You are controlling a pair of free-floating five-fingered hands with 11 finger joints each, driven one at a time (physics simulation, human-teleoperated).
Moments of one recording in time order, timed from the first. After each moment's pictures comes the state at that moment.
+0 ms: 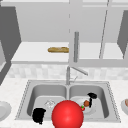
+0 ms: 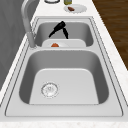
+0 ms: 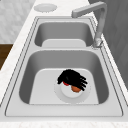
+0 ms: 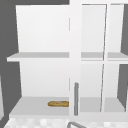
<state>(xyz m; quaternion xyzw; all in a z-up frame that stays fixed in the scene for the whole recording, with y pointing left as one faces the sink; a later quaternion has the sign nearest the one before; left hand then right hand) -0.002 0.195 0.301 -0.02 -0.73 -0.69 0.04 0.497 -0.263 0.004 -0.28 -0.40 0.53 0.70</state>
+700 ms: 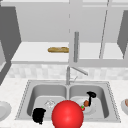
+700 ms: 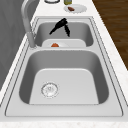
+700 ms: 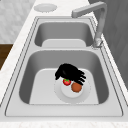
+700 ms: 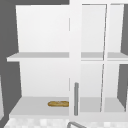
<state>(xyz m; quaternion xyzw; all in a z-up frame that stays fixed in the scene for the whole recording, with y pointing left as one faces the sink) -0.002 0.195 0.301 -0.02 -0.73 -0.69 0.04 0.481 -0.252 0.034 -0.29 -0.41 0.53 0.69</state>
